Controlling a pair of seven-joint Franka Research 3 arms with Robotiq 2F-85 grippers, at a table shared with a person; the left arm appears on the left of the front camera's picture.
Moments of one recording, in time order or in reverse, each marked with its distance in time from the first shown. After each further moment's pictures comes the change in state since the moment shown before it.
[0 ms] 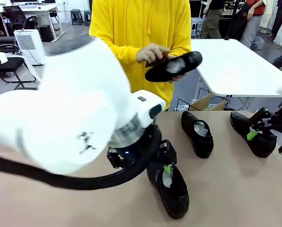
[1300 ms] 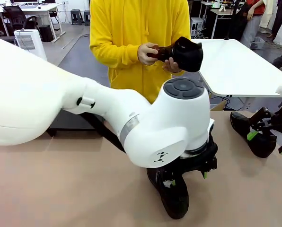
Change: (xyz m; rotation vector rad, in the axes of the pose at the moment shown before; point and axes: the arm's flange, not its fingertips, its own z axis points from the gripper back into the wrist) left arm 0.030 -0.095 -0.116 0.103 -0.004 0.253; right arm 0.000 0.000 0.000 0.000 0.000 0.000
